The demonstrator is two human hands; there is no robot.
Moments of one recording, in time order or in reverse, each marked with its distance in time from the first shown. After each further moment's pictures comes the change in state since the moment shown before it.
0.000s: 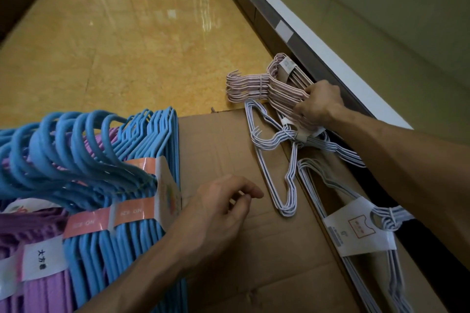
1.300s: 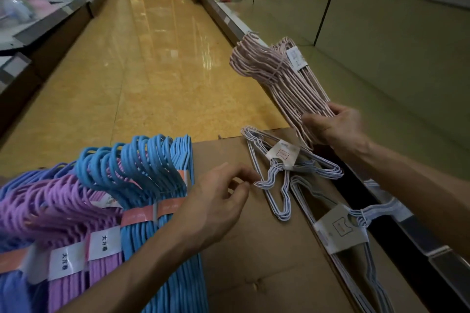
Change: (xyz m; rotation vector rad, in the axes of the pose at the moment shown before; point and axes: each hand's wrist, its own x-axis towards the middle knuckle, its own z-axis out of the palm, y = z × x) left_hand -0.041 0.048 -0.048 -0.074 0.220 0.116; right_hand -0.097 0.000 -0.073 0.821 0.038 -0.130
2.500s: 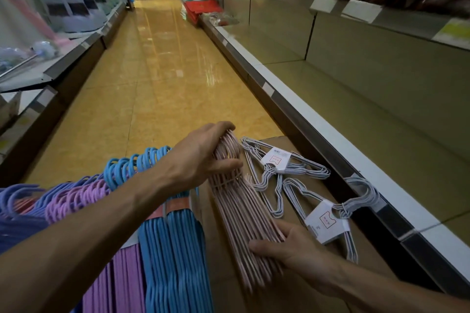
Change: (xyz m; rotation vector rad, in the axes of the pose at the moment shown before) left_hand 0.032 0.041 -0.062 0.492 -0.115 0.211; right_hand -0.194 0.043 0.018 0.104 -0.616 0.447
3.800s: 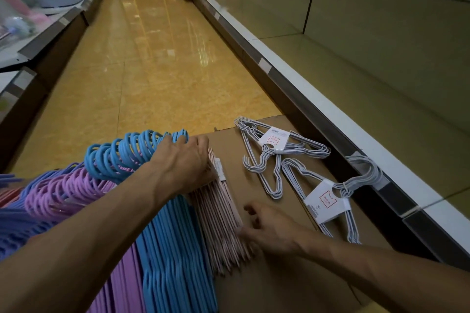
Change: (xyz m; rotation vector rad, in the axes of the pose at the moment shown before) left_hand -0.005 -0.020 0.040 0.794 -0.343 -0.214; right_hand 0.051 0.019 0.011 -0.794 -0.022 -0.104
